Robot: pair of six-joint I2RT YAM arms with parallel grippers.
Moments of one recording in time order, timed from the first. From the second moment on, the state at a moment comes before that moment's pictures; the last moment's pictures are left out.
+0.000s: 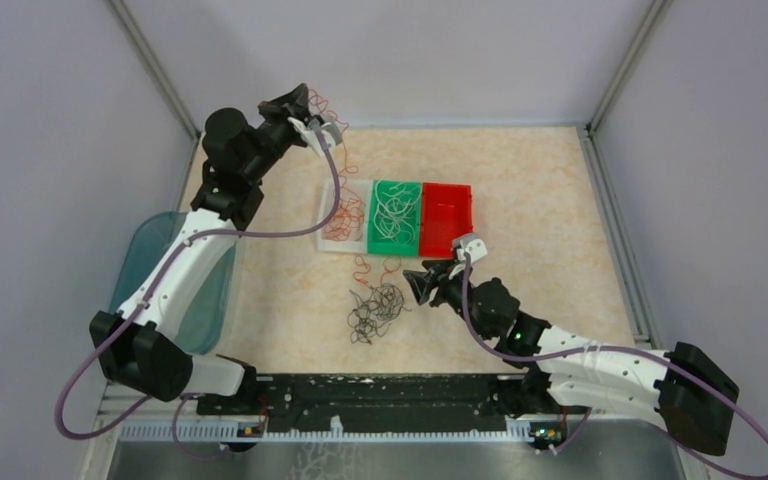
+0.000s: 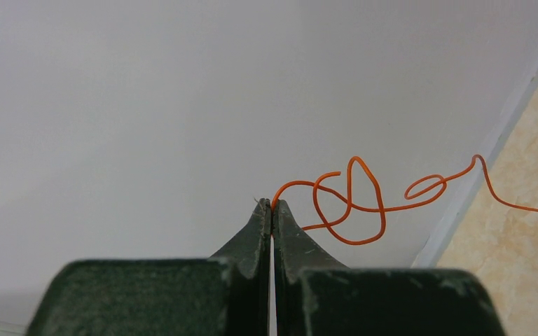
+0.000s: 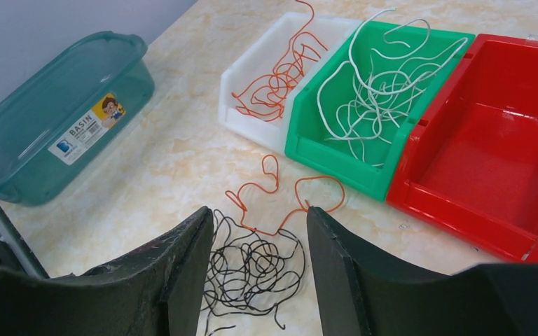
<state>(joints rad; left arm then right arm) -0.35 1.36 1.33 0.19 0.24 1.13 1.00 0.86 0.28 0.53 0.34 0.33</state>
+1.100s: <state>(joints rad) -0.20 1.39 1.05 0.13 0.22 1.27 1.00 0.85 0.28 0.51 0.35 0.33</state>
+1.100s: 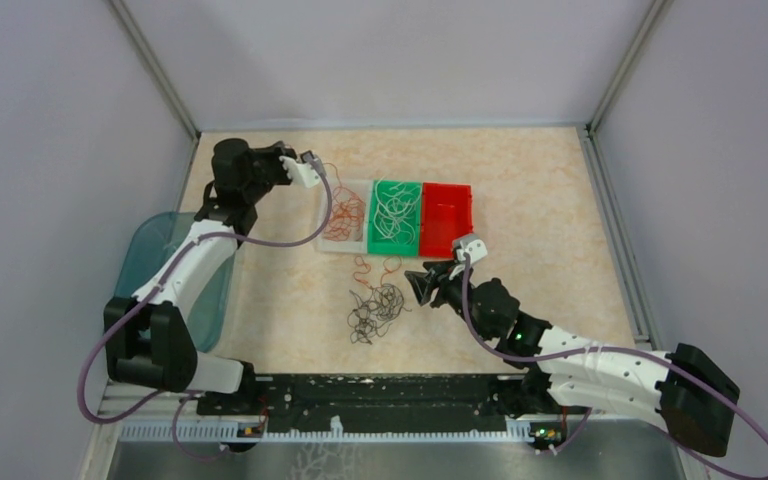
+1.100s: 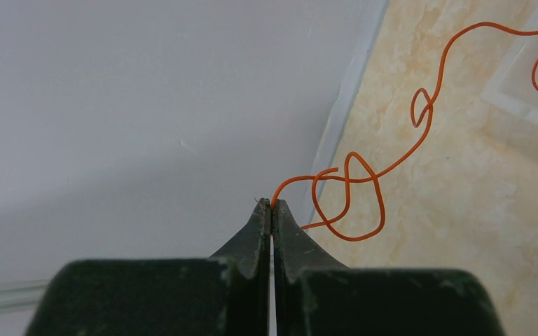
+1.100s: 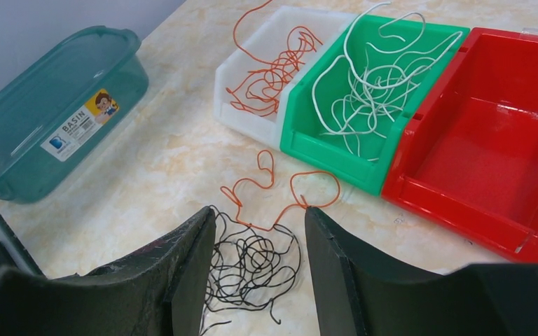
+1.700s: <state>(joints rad) -0.18 1.37 0.99 0.08 0.32 1.39 1.00 0.86 0.28 0.51 0.37 0.34</state>
